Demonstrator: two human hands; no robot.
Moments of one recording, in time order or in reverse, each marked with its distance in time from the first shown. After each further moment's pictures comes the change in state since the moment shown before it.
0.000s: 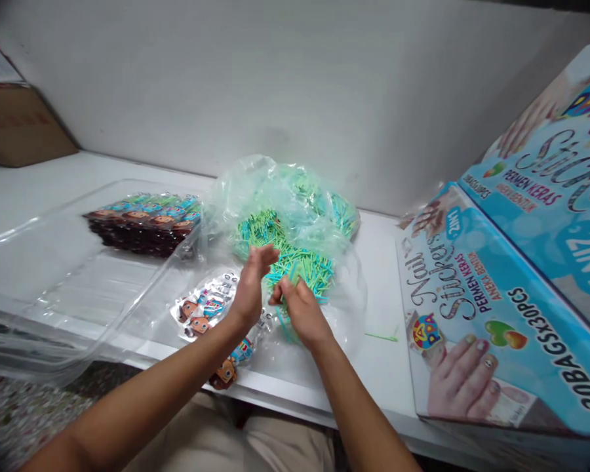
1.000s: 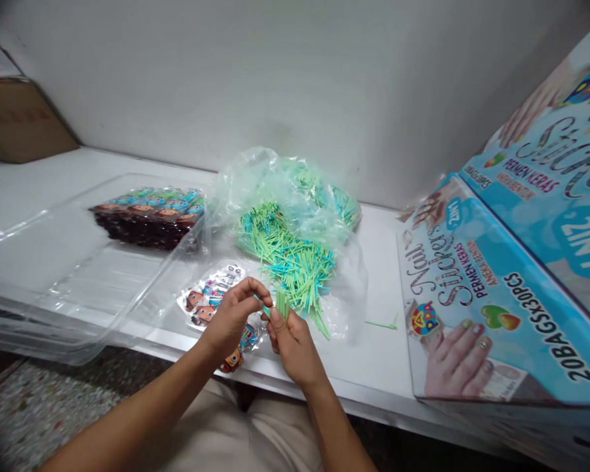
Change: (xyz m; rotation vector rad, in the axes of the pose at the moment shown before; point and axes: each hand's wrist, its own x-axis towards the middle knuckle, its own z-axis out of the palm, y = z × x) left_hand -0.054 0.019 -0.042 -0.049 -0.168 -0.218; right_hand -0.068 0.021 0.022 0.249 -0.047 0.212
